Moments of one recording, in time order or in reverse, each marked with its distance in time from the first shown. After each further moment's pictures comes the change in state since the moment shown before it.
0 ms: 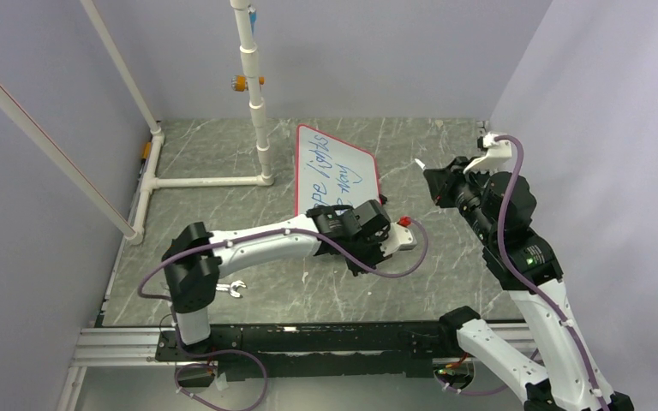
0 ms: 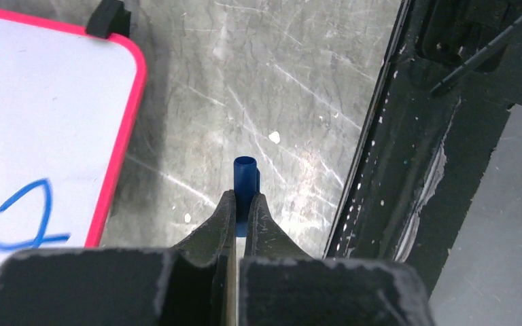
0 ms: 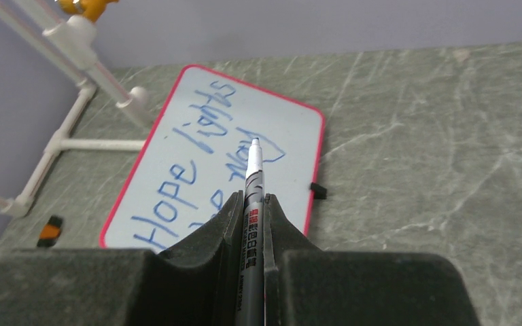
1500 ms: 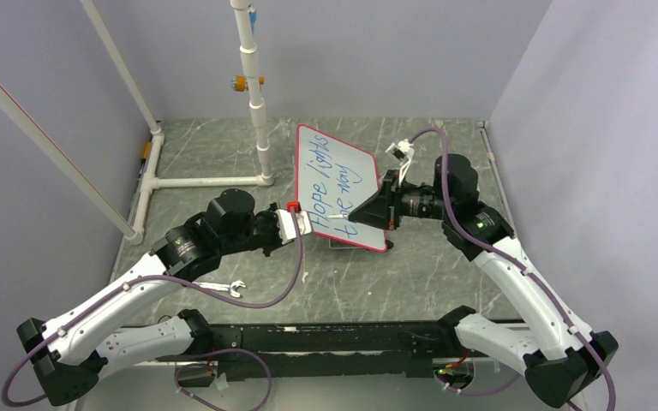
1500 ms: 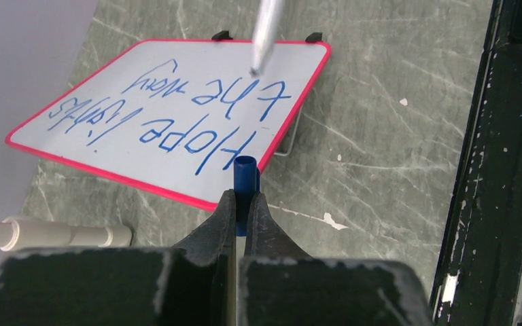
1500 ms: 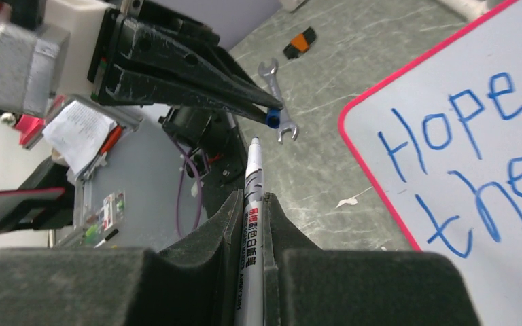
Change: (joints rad) left arm 0.294 -0.901 -0.500 0.142 0.019 0.362; right arm 0.116 0.218 -0.087 0.180 -0.925 0.039
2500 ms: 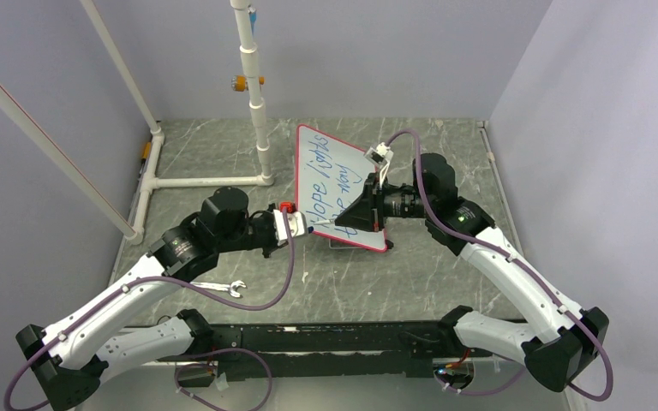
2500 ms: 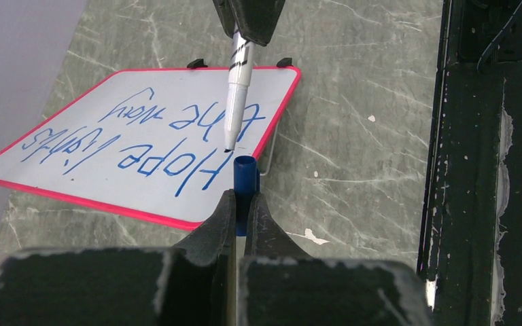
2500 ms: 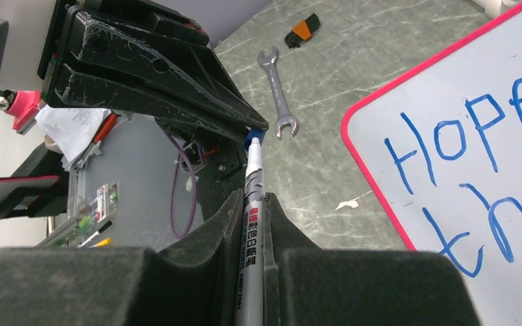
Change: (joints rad) left arm 0.051 -0.018 -0.025 0.046 0.168 -0.008; right arm 0.091 0.086 0.000 0.041 0.040 -0.028
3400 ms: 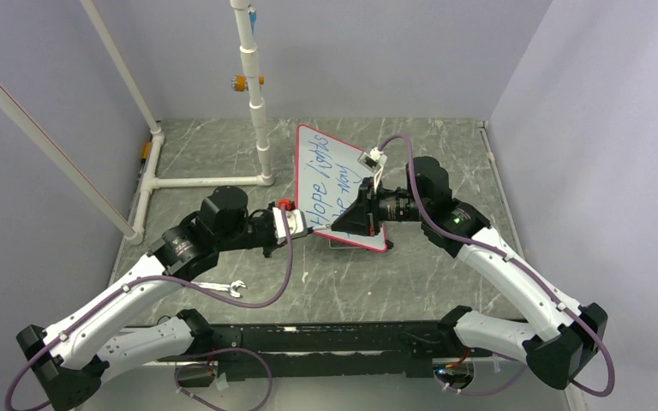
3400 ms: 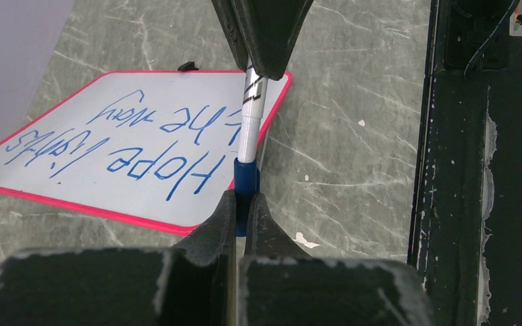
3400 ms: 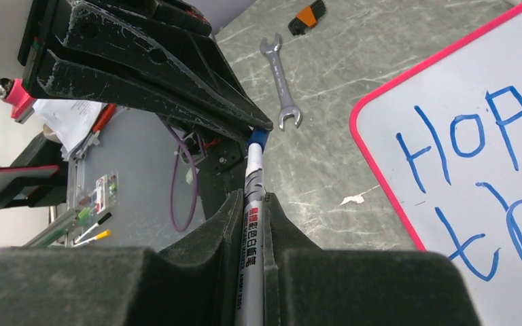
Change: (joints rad) left arm 0.012 0.006 0.000 0.012 0.032 -0.028; right arm 0.047 0.013 -0.011 -0.001 0.023 -0.007
